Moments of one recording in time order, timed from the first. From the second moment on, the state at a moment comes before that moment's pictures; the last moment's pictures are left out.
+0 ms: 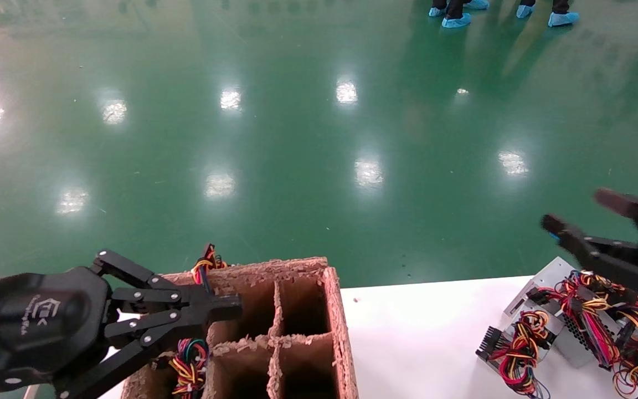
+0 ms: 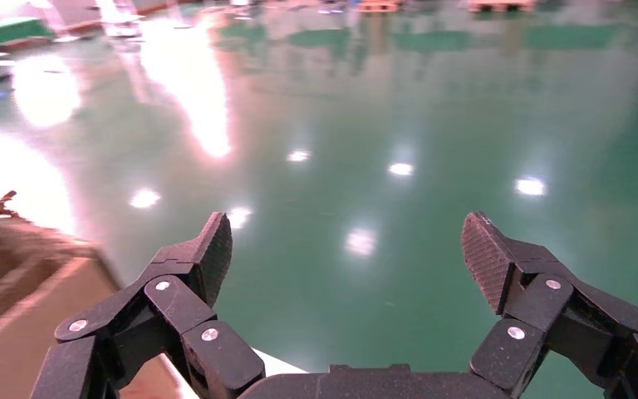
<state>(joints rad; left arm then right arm) -1.09 0.59 0.35 -1.28 0.68 1.47 -0.15 0.40 -0.60 0.37 1.33 -0.91 -0.94 0.28</state>
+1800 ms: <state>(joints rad) -1.09 0.59 0.35 -1.28 0.68 1.47 -0.15 1.09 -0.61 -0.29 1.28 -0.73 -1.51 0.19</state>
